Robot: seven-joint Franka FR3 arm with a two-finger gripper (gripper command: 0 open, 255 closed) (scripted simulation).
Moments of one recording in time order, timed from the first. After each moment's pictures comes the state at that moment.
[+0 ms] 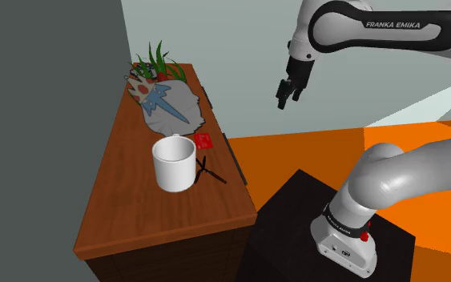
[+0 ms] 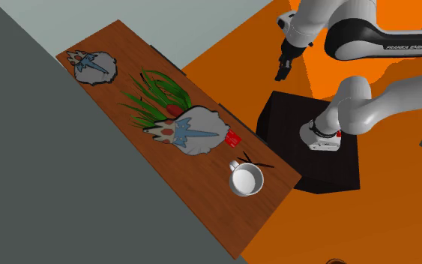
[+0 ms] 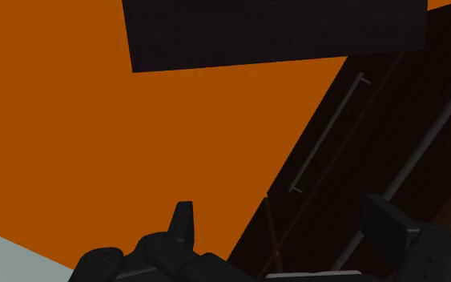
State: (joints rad) arm -0.01 -0.76 -0.05 -2.43 -0.10 1.71 0.01
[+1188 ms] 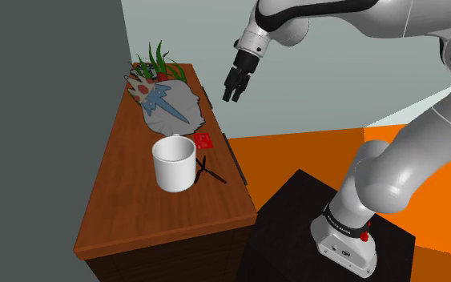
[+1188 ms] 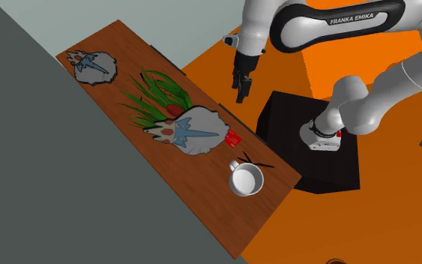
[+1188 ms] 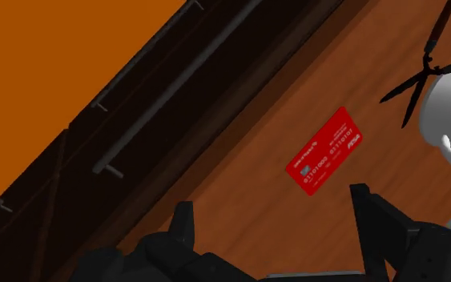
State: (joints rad) arm 0.25 -0.31 -0.19 -2.14 0.37 1.88 -0.33
